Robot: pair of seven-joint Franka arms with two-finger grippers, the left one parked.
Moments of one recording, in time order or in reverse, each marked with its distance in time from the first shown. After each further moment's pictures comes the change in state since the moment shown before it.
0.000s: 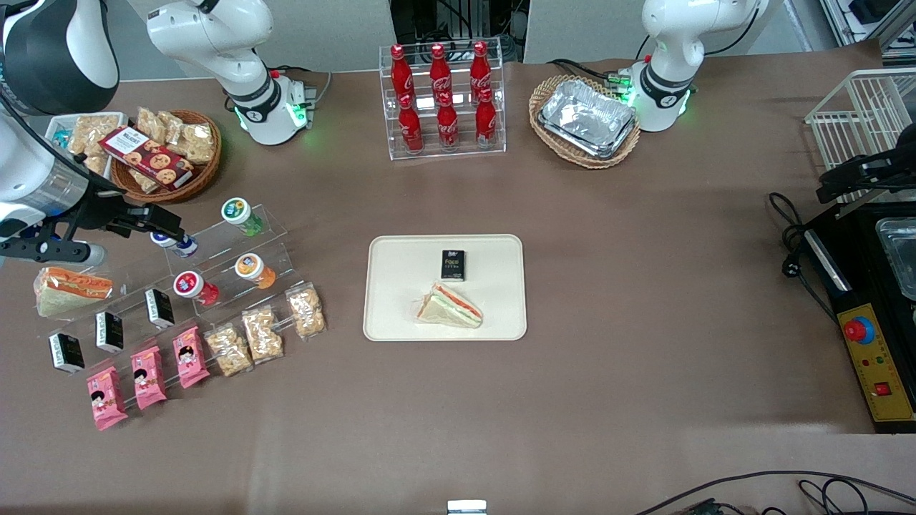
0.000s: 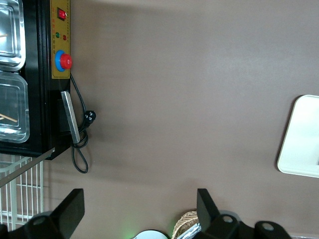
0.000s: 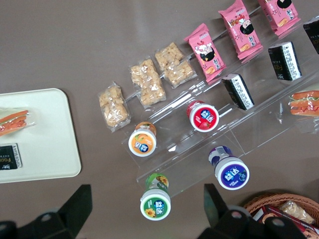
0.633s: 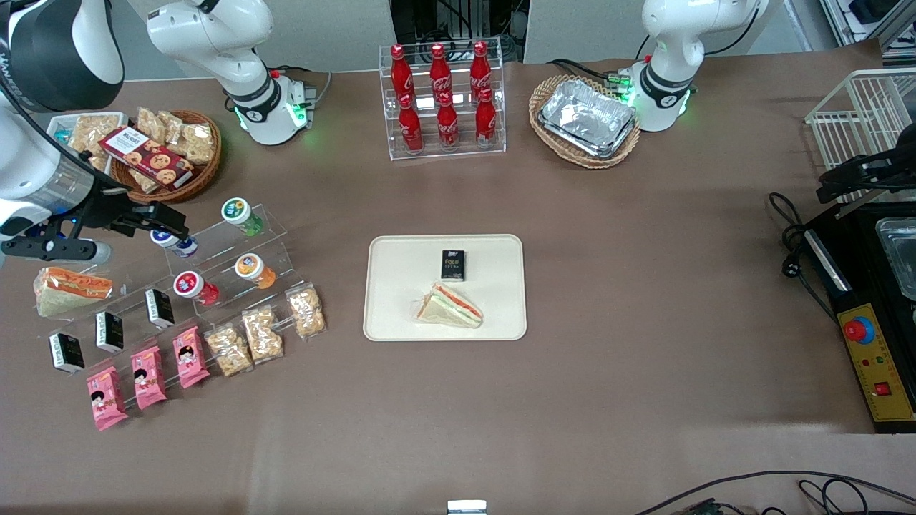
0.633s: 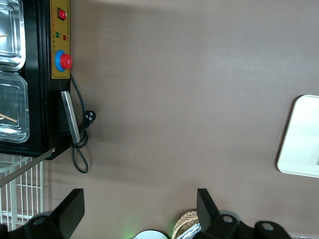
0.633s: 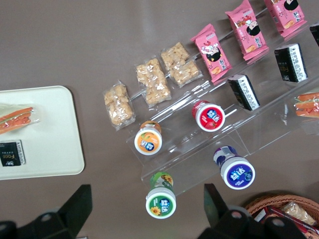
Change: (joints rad) arm 0.010 0.000 0.012 0.006 0.002 -0.005 0.004
